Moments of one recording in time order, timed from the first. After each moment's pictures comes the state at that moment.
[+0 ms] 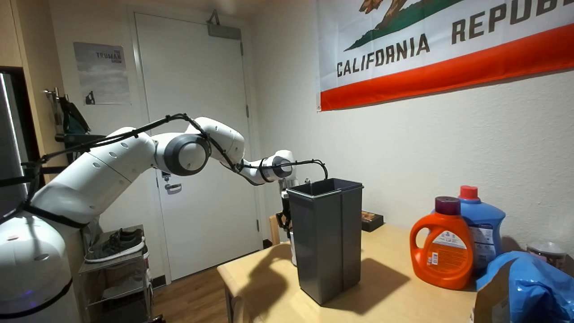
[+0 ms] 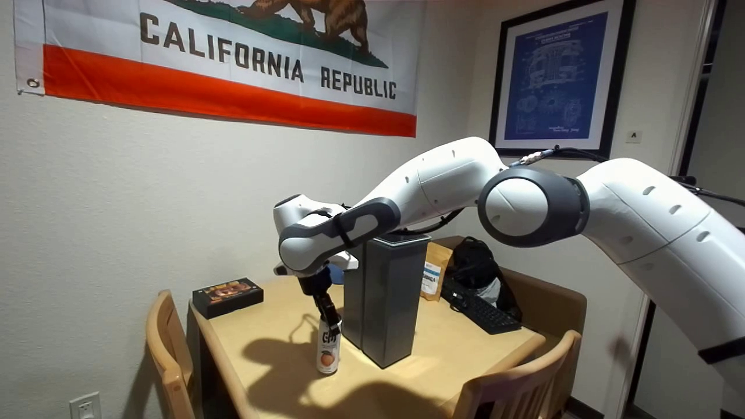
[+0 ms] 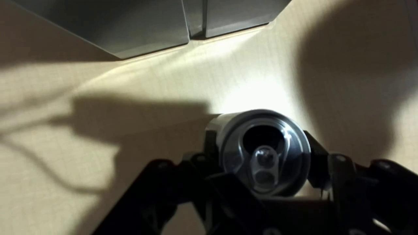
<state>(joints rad) 0.04 0.86 0.08 -1.20 -0.35 1.85 -0.92</state>
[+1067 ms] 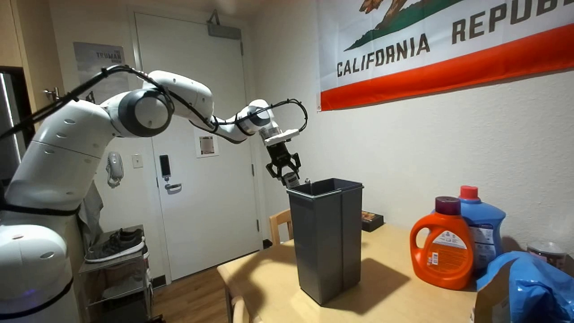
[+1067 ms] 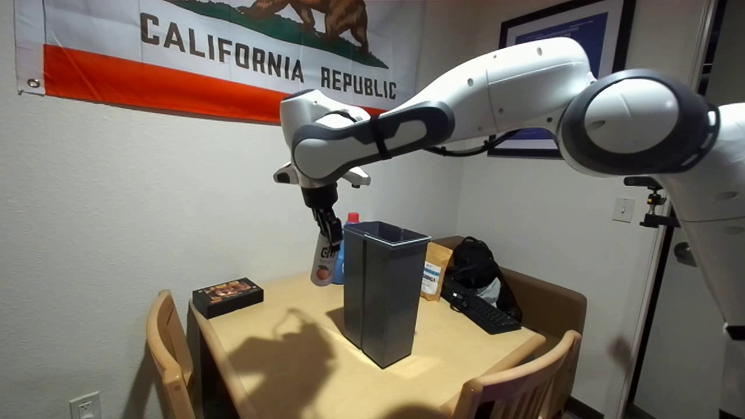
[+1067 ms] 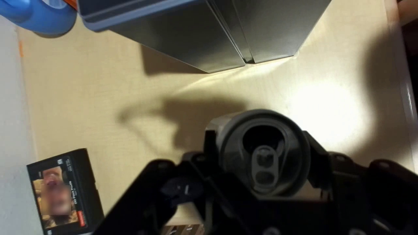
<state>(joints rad) 0.09 0.45 0.08 -1.37 -0.46 1.85 -0.92</state>
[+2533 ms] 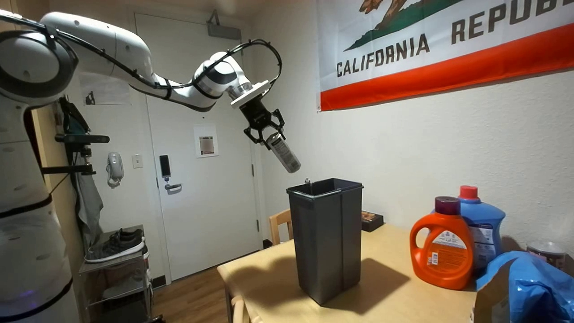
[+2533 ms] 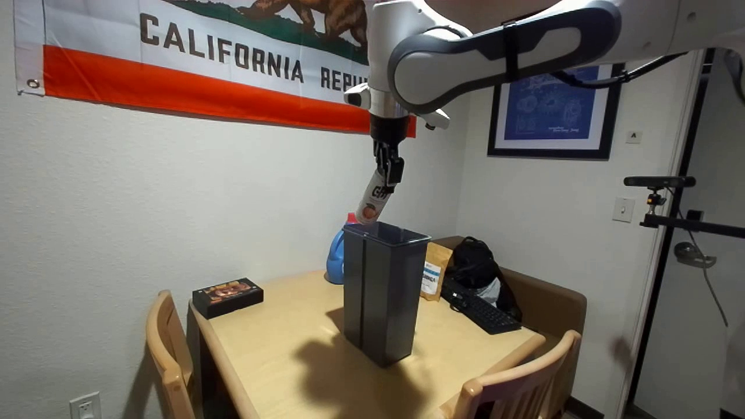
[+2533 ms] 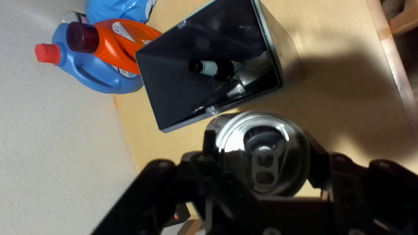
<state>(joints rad) 0.05 -0.11 0.03 -1.80 -0.49 1.96 -0.77</state>
